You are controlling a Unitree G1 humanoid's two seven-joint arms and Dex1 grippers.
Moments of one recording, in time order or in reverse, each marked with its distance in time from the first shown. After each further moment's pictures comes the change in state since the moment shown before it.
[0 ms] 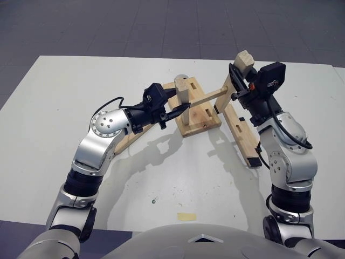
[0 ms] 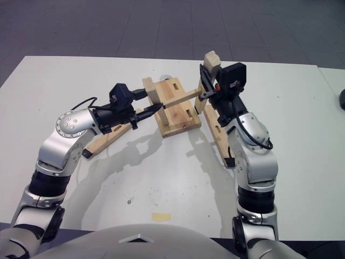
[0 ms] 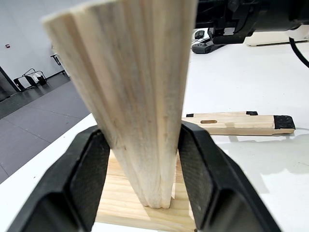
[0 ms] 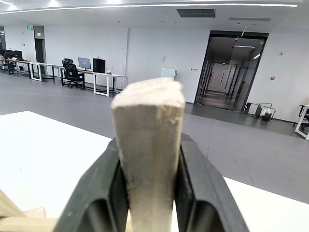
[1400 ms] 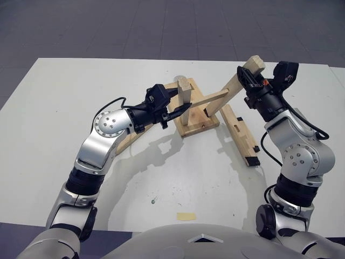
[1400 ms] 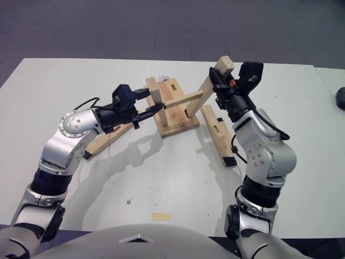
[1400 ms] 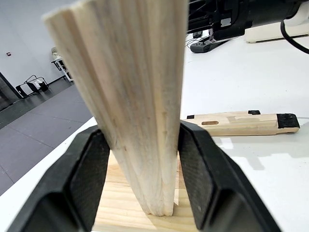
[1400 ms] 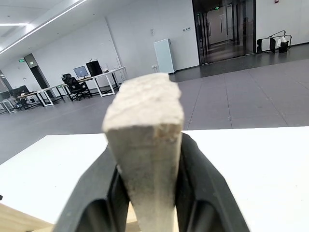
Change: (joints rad) left arm -0.011 0.000 -0.029 0.032 0.023 -0.045 0.005; right arm -0.070 0.077 -0.235 0.038 0.324 0.352 -0.087
